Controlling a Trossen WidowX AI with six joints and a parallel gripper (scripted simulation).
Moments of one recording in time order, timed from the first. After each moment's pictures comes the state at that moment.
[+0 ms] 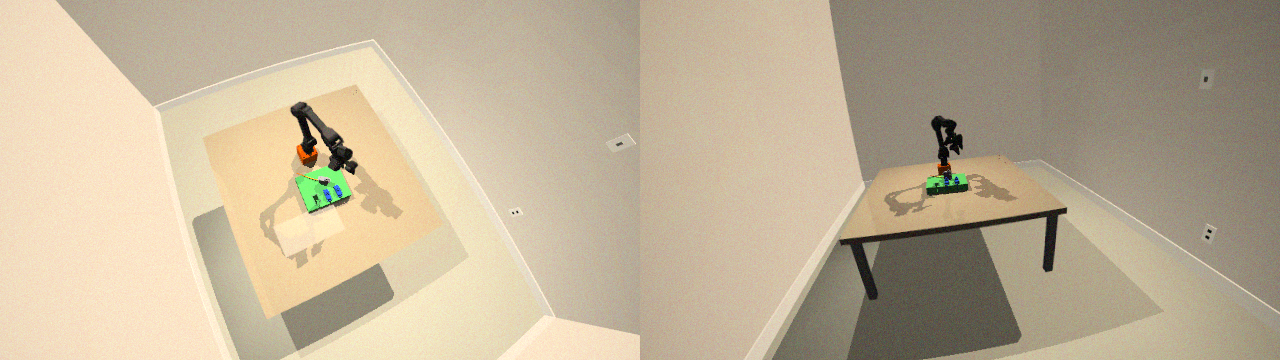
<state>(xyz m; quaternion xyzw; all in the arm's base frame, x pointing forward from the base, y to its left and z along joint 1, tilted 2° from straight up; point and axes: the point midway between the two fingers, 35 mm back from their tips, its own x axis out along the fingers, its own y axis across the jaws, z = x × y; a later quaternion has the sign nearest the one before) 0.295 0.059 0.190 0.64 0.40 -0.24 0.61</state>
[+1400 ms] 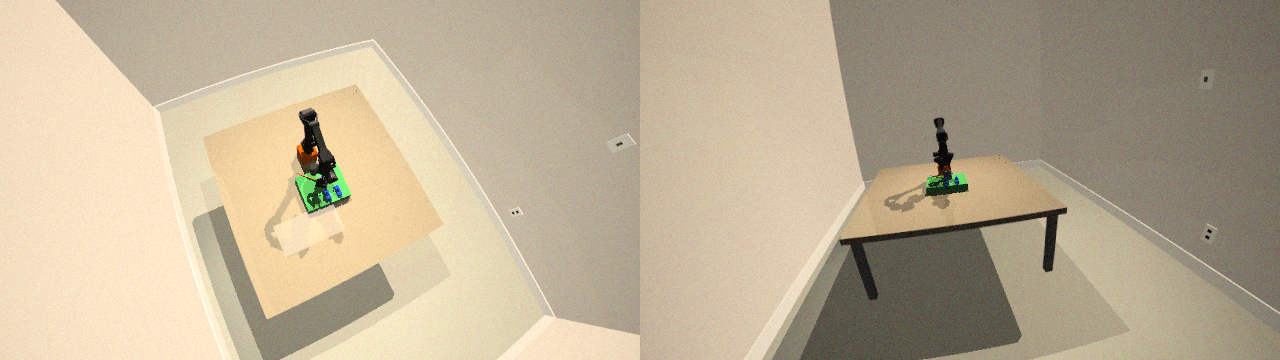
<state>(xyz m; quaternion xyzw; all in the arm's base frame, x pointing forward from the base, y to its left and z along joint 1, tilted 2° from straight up) 0.229 -0.043 0.072 0.66 0.26 -0.66 0.27</state>
